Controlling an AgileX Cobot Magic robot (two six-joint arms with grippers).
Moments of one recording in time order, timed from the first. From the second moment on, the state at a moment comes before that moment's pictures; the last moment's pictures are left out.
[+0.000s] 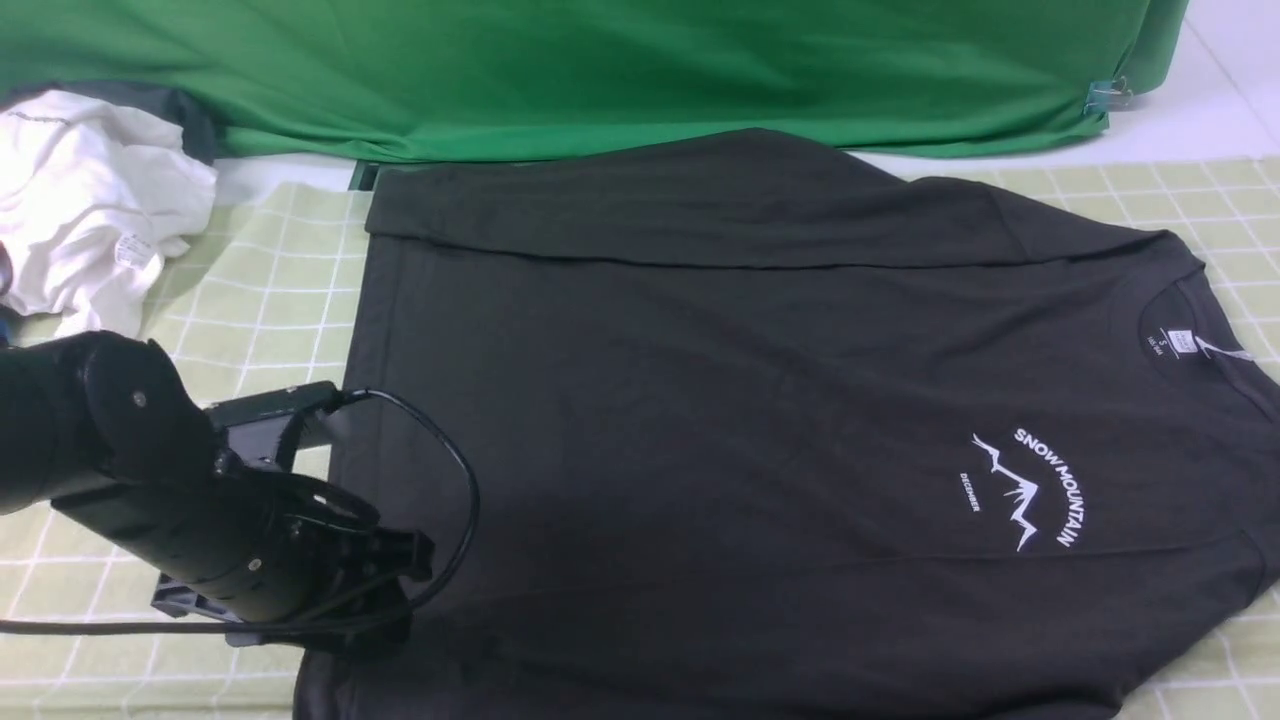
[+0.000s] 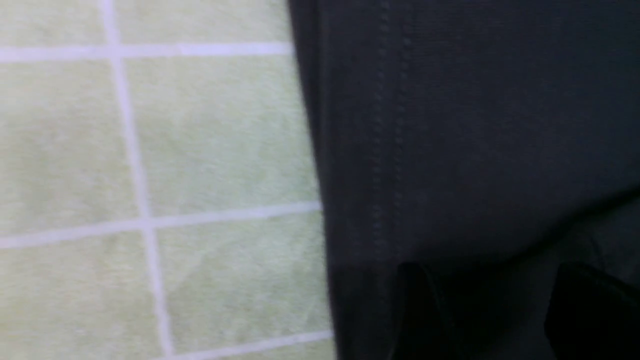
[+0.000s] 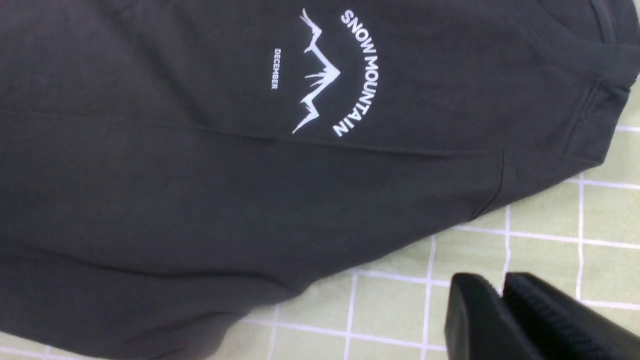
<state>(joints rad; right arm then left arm) 0.05 0.84 -0.78 0.19 0.96 -0.15 -0.13 1.53 -0.70 -0.36 0.68 0.06</state>
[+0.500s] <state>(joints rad) 0.05 0.84 -0.78 0.19 0.94 -0.15 -0.13 1.57 -0.70 -0.42 0.72 0.06</state>
